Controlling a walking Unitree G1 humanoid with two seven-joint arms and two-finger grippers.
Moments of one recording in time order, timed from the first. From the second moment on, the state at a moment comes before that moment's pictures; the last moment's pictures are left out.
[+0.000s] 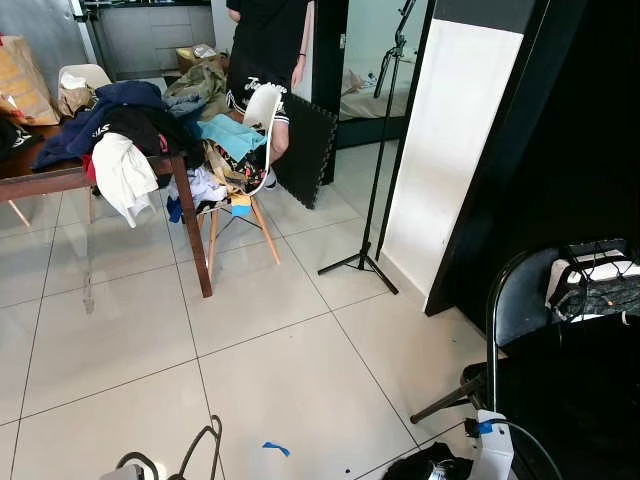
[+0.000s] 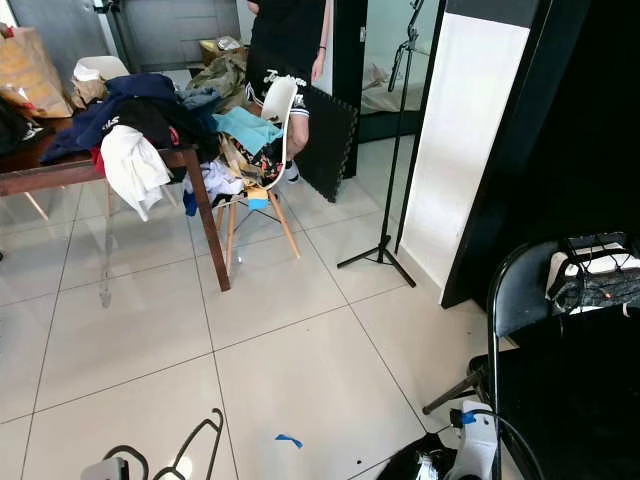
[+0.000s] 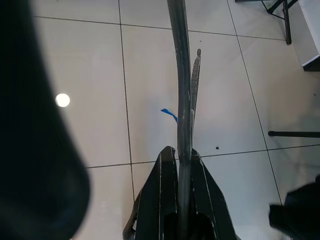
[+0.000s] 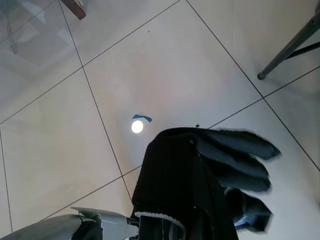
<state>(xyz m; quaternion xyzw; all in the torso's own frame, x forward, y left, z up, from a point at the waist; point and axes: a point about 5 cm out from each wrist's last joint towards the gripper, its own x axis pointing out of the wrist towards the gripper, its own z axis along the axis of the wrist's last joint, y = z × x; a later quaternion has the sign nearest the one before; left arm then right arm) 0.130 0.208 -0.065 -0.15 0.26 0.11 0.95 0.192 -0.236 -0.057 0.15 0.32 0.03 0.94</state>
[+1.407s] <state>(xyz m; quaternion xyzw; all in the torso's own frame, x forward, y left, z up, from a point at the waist) 0.135 0.214 -0.069 -0.15 0.25 0.11 0.95 0.194 -0.241 -0.057 0.17 0.32 0.01 0.93</state>
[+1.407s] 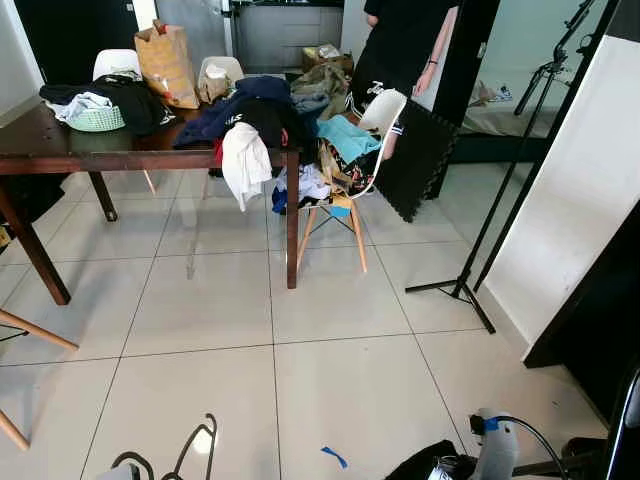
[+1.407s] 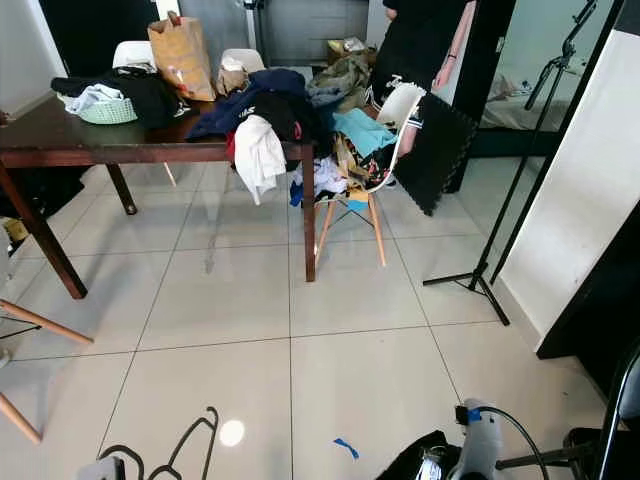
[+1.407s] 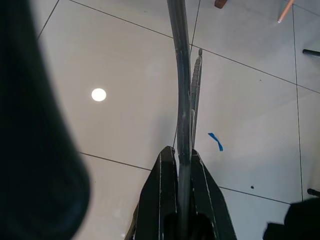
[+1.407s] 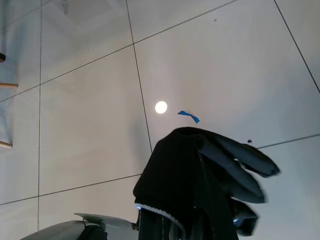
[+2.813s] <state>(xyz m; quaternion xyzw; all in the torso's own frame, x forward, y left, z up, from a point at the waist) 0.136 0.215 -0.065 -0.14 0.24 0.11 0.96 0.188 -0.240 -0.060 0.15 0.35 0.04 0.92</state>
